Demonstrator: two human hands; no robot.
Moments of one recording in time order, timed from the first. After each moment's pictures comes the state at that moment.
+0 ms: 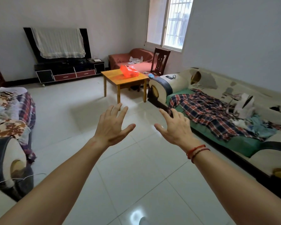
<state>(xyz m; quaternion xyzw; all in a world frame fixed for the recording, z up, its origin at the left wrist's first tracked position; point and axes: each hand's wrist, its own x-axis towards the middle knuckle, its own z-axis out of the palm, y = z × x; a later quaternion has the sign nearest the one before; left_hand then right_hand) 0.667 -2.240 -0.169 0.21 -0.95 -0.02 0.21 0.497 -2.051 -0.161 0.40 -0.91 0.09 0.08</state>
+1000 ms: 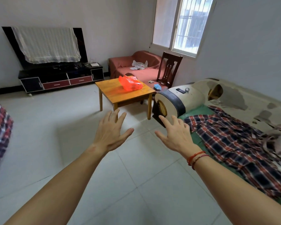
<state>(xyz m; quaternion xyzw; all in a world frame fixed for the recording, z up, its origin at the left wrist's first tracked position) 0.225 -2.643 -0.194 0.25 -0.95 -0.04 0.18 0.042 -2.453 -0.191 0.43 -0.90 0.08 0.06</state>
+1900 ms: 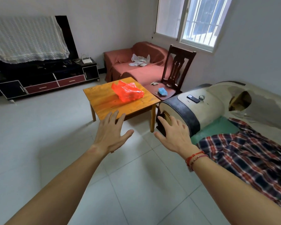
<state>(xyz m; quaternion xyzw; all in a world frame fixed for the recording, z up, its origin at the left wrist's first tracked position) -0.157 -2.967 -0.225 0.28 -0.95 -0.03 0.11 -0.335 -2.781 -0.220 0.43 -0.90 0.08 0.01</state>
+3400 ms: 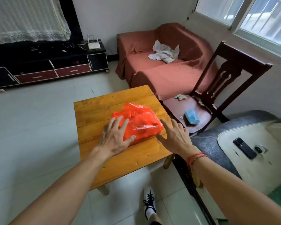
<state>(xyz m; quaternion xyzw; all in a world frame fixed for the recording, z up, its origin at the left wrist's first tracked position) -0.585 -3.458 -0.315 0.36 -0.92 -0.12 0.02 -0.794 -3.311 -0.305 0.50 -0.86 0.02 -0.08</state>
